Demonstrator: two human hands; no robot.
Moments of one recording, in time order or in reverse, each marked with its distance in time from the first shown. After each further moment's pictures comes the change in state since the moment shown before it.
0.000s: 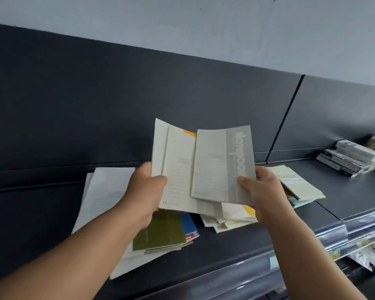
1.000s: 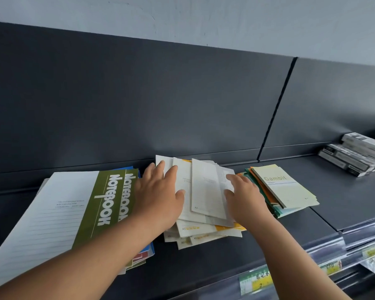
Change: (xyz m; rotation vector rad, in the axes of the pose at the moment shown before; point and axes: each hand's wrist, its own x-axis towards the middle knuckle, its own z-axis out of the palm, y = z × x) left_hand 0.034 -0.022 0.123 1.231 -0.022 0.331; right_hand 0.077 0.035 -0.049 -1.015 -0.174 -0.166
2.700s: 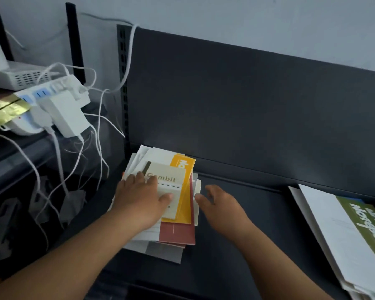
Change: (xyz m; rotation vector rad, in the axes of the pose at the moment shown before) left_hand -0.204 -0.555 -0.189 0.163 -0.091 -0.508; right_hand -0.204 -0.536 0.237 0.176 -0.413 -0.415
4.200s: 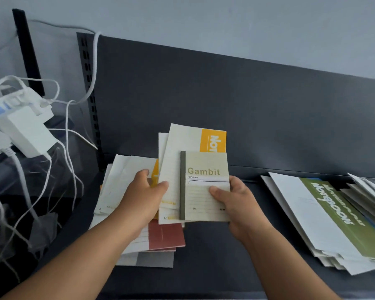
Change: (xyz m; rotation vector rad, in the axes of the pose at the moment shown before) left_hand -0.014 0.030 -0.027 -1.085 -0.046 -0.041; right_hand -0.017 0.025 -0.020 1.048 0.232 0.112
